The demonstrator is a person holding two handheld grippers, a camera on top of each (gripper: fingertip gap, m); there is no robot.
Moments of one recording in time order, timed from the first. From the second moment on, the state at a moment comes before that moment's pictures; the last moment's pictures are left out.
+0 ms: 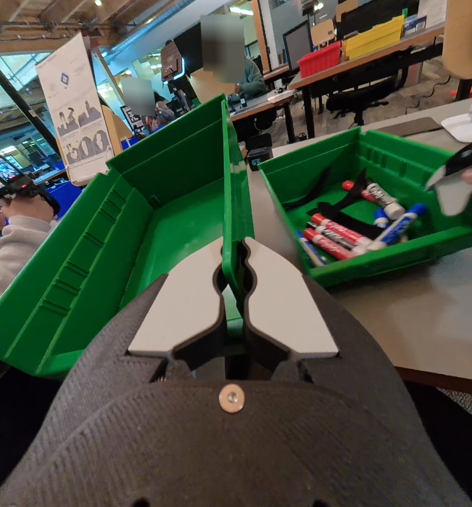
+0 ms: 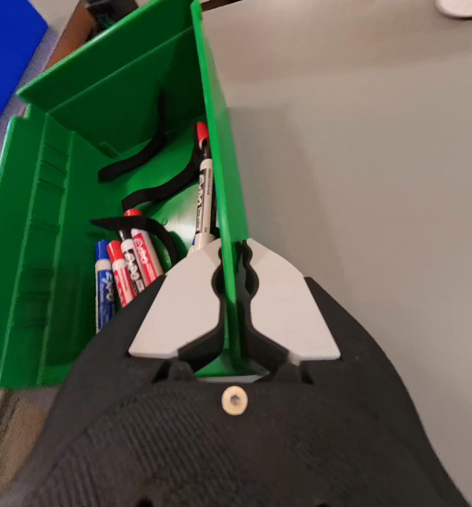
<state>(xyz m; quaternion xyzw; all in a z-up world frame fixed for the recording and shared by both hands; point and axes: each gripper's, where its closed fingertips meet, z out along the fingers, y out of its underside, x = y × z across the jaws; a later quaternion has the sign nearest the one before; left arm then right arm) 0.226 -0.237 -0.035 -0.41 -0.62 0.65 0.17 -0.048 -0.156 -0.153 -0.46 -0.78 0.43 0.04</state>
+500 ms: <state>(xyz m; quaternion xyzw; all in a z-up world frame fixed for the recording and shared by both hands) 0.199 -0.214 -0.013 -0.45 -0.57 0.66 0.16 -0.040 -0.078 -0.055 -0.33 -0.72 0.60 -0.11</state>
